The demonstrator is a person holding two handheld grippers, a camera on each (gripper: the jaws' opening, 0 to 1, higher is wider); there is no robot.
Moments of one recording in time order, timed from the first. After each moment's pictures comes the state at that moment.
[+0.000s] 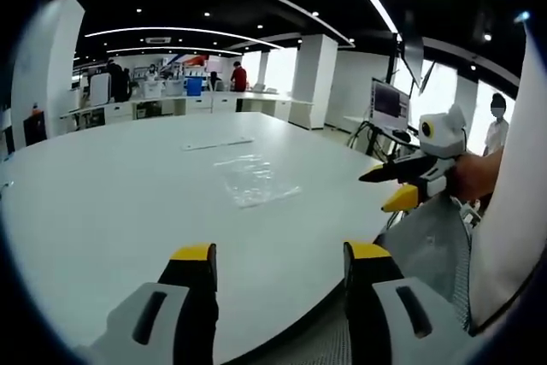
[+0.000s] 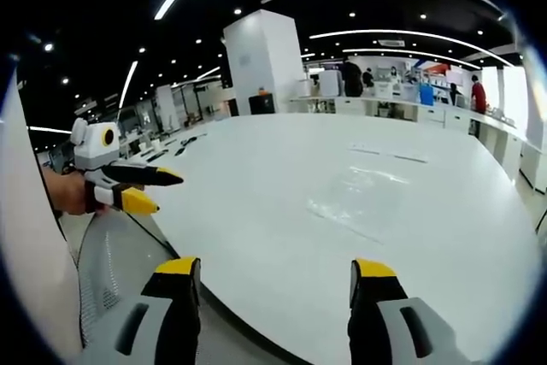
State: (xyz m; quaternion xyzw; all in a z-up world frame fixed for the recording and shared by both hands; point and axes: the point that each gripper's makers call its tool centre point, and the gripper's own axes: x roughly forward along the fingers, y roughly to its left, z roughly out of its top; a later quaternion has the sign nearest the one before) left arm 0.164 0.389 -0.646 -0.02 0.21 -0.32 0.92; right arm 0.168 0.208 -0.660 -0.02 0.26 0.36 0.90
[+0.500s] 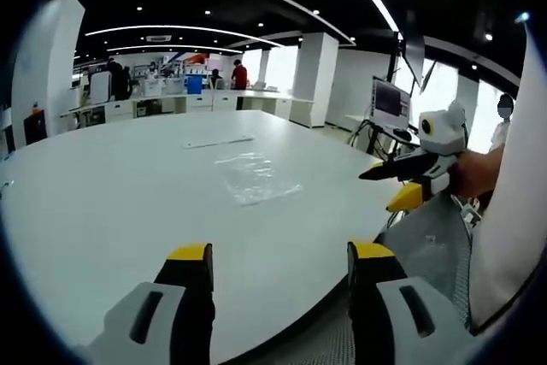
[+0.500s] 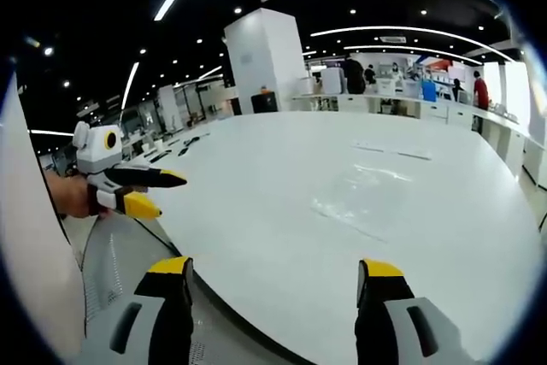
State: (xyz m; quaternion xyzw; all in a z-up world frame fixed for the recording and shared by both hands) left arm 0.163 0.385 -0.644 -0.02 0.22 -0.32 0.92; right arm 0.167 0.212 -0.658 -0.01 0.27 0.37 0.89
